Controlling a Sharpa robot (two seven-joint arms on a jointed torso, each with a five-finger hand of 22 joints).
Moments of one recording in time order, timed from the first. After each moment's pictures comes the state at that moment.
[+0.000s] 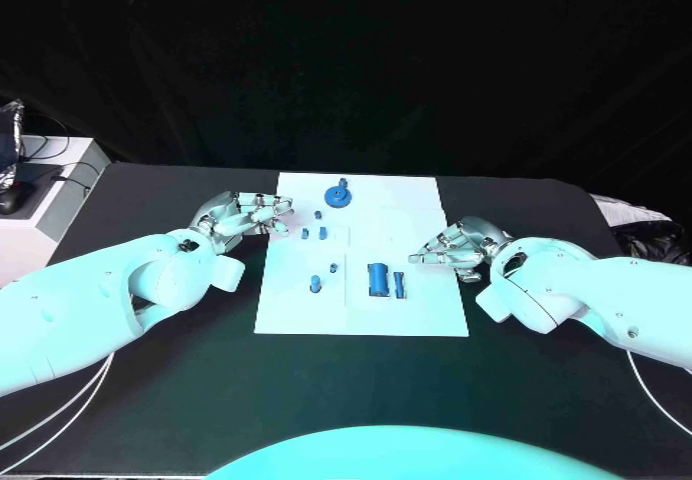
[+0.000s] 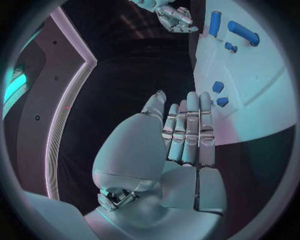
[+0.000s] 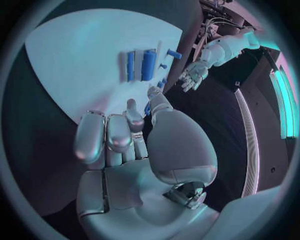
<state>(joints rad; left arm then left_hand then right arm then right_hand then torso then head) 0.96 -0.89 0.15 1.43 -0.22 -0.18 0.24 1.48 0.00 -0.09 0.10 0.33 1.03 0.15 0.07 0.06 1.11 0.12 0.12 0.06 1.01 0.06 0.75 0.23 0.10 1.05 0.07 0.14 1.00 1.17 -0.93 -0.15 1.65 -0.78 -0.51 -0.27 1.21 -0.08 -0.02 0.04 0.26 1.14 0.08 0.07 0.38 1.32 -0.01 0.93 1.28 1.44 -0.08 1.17 1.02 0.06 1.47 -0.09 1.10 1.31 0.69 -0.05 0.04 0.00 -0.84</state>
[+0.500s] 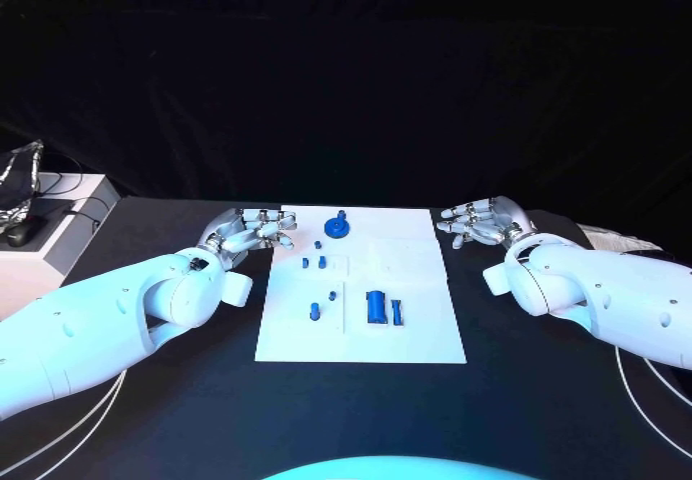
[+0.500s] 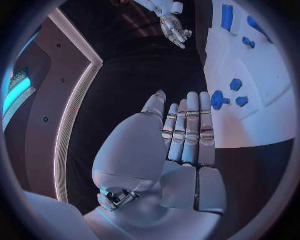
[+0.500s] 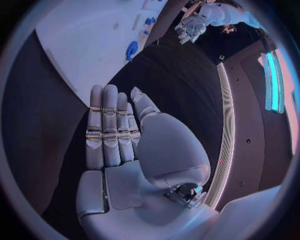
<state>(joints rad) 0.96 -0.86 0.16 1.38 -0.20 -0.21 0.31 1.48 0.00 -0.09 0.10 0.33 1.03 0.15 0.07 0.06 1.12 0.11 0.12 0.06 1.01 0.06 0.74 0.22 0.08 1.05 0.07 0.12 0.99 1.17 -0.80 -0.13 1.28 -0.46 -0.57 0.21 1.35 0.02 0.00 -0.11 0.28 1.05 0.13 0.06 0.19 1.17 0.06 0.19 0.44 1.21 0.01 0.44 0.55 0.09 1.18 0.00 0.14 0.94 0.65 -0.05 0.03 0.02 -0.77</state>
